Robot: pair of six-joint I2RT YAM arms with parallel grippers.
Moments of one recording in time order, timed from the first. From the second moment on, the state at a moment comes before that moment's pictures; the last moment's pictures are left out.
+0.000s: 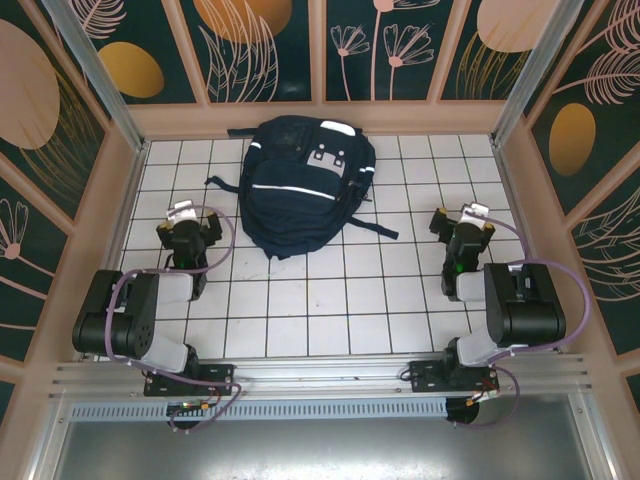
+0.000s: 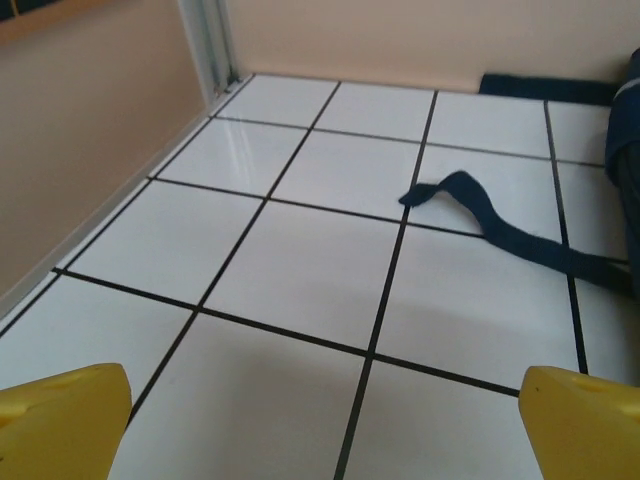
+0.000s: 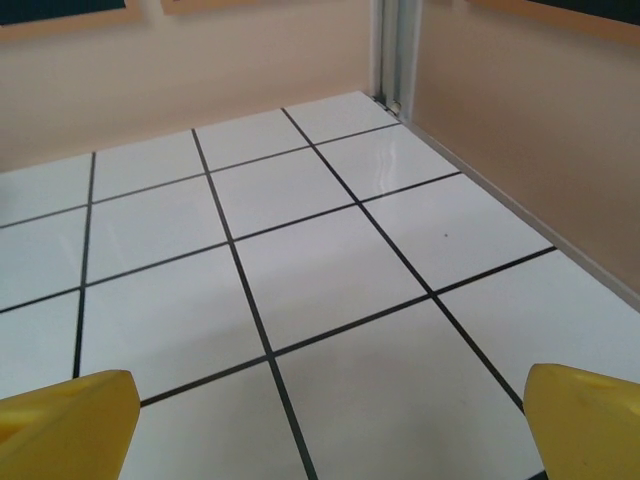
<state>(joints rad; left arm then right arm) -0.08 1.50 0.36 0.81 -0.38 -0.12 0.01 1.51 0.32 0.94 0.30 0.15</state>
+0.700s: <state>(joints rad) 0.00 1.51 0.21 1.17 -0.21 -0.12 0.01 1.53 0.22 1.15 0.19 0.15</state>
